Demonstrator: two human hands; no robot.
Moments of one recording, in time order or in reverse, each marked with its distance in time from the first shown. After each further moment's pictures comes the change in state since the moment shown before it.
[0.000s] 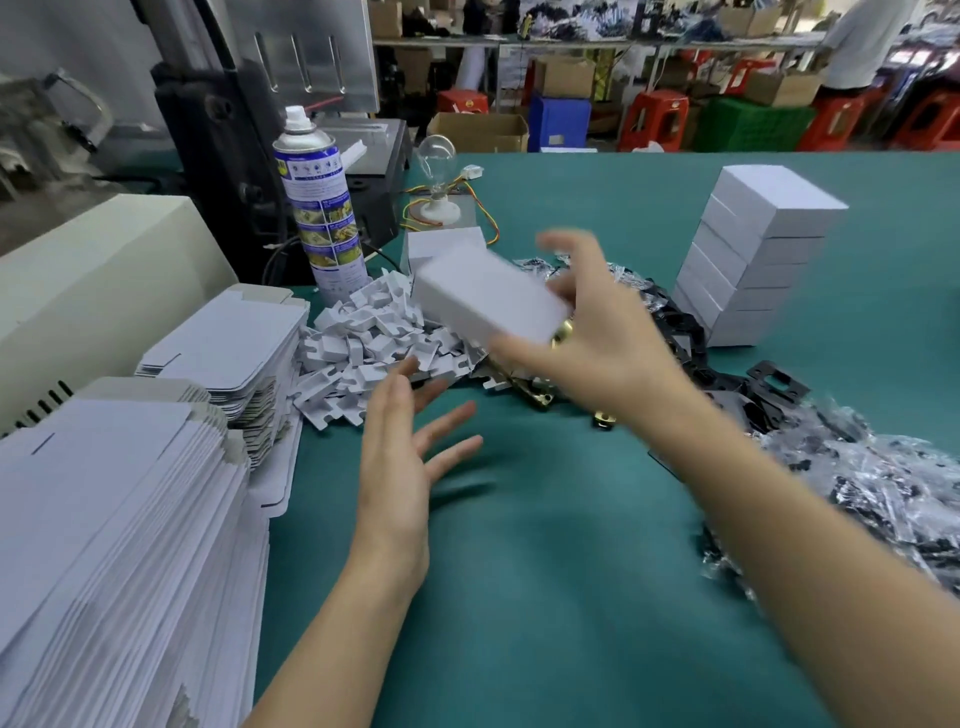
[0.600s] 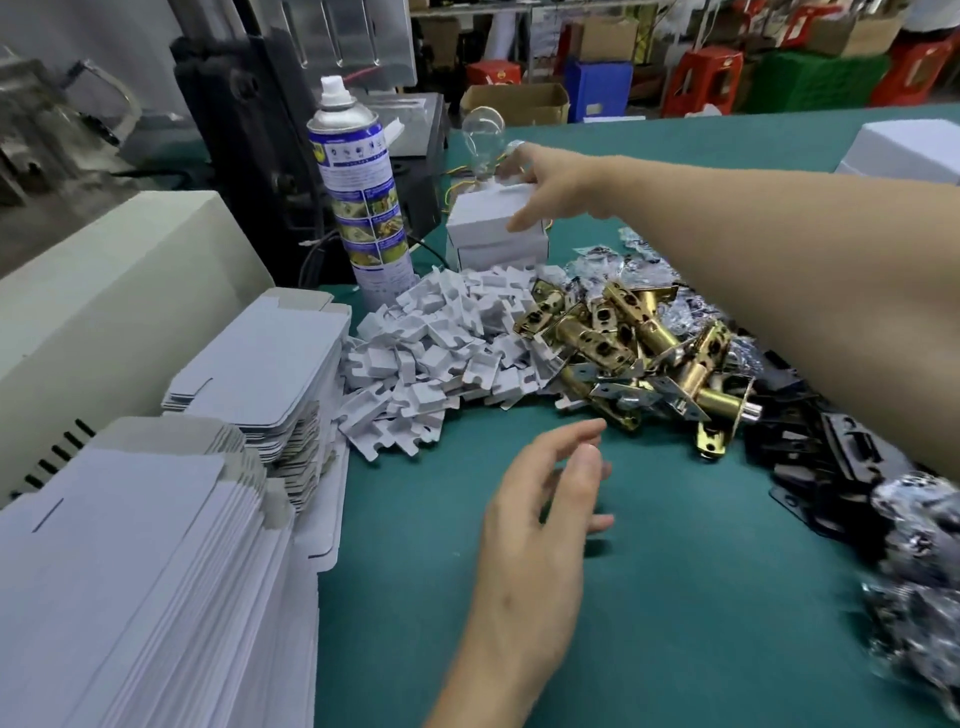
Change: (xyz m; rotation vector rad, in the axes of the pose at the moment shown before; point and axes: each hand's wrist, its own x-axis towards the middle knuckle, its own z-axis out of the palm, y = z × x) left_hand -0.006 -0.019 0.001 0.298 -0.306 0.013; right_hand 0.270 0.050 0.061 -0.264 -0.431 0.050
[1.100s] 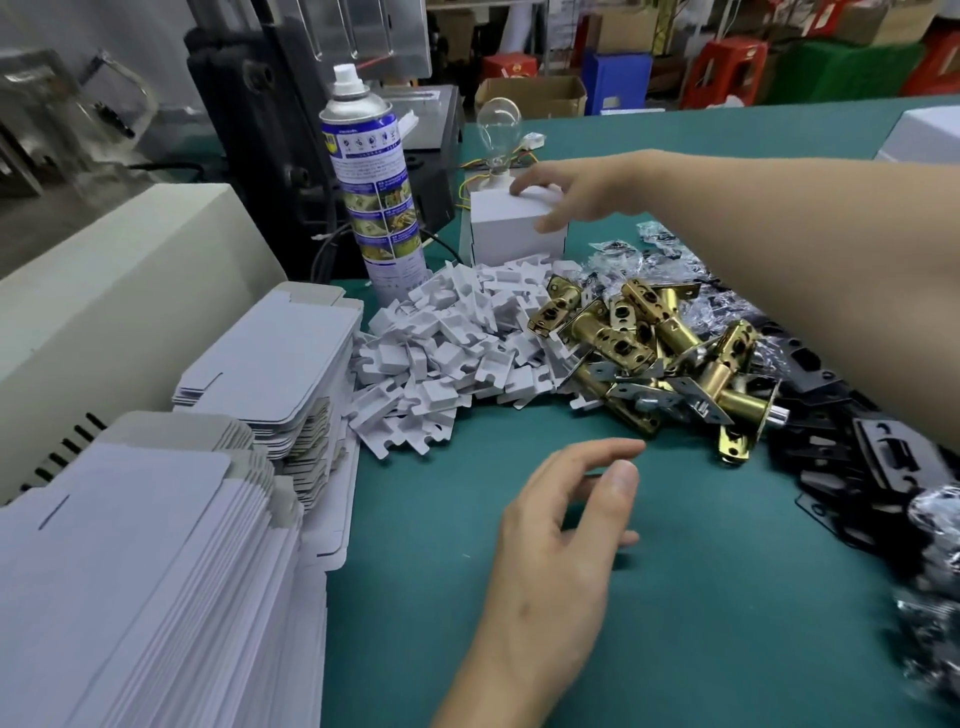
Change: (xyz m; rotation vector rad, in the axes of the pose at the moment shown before) left_hand -0.002 0.006 0.000 0.052 -0.070 0.000; right_hand 0.010 0.019 -0.002 -0.075 -0.176 0.015
